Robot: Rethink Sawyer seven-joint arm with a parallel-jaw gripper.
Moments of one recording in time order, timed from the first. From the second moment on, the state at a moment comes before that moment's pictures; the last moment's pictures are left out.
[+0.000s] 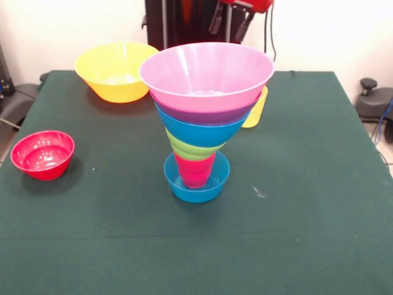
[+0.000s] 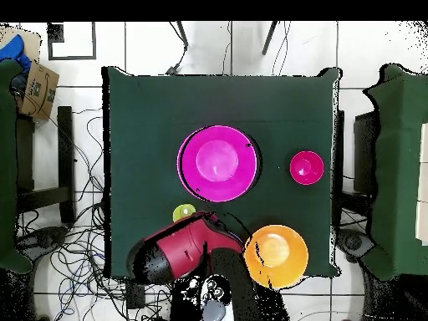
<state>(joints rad) -0.14 -0.96 0.13 2.05 -0.63 0.63 2.29</state>
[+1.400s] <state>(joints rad) -0.41 -0.89 0.17 2.05 -0.83 0.59 2.29</state>
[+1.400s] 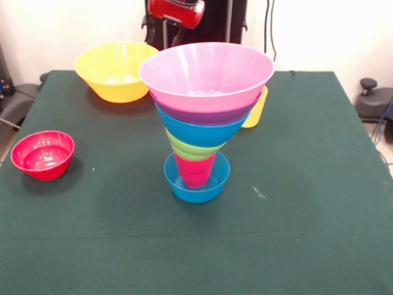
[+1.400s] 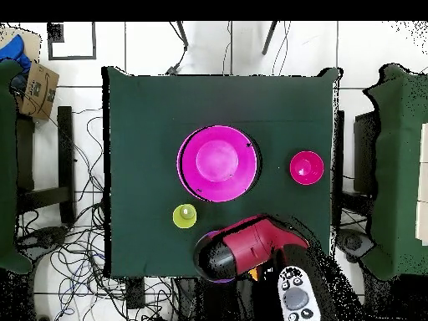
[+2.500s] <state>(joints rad) -0.38 -0.69 0.18 2.00 -1.08 0.48 2.29</state>
